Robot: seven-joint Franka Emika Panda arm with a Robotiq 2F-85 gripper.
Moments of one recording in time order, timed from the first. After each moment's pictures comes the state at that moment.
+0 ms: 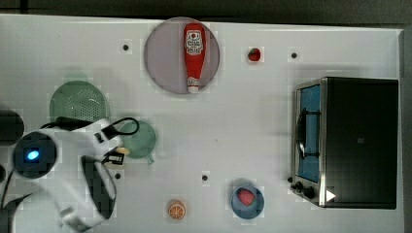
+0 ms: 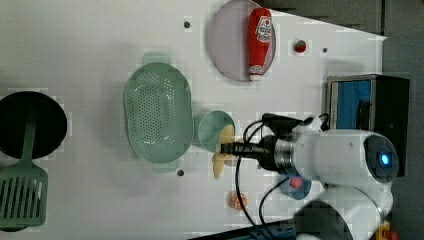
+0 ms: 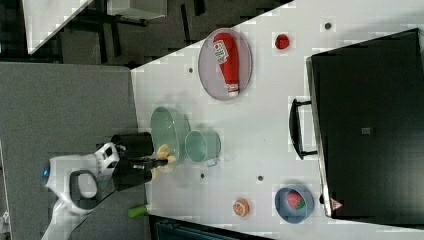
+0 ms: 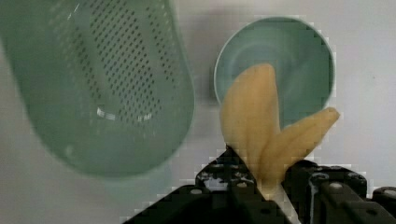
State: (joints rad) arm 0.07 0.05 0.48 -2.27 0.07 0.70 -0.10
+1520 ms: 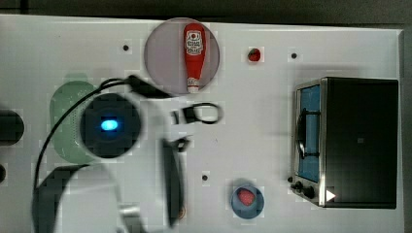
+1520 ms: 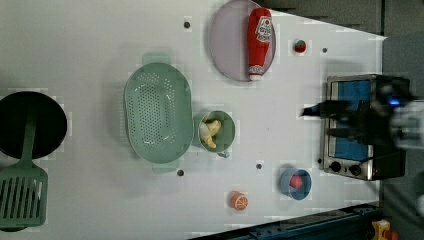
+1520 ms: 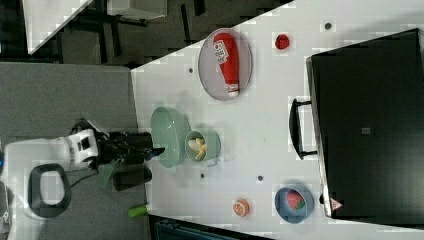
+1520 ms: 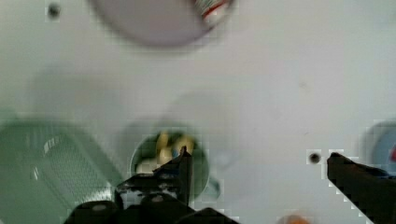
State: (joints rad) arm 0.01 -0.15 0.19 -2.12 0.03 0.41 -0.06
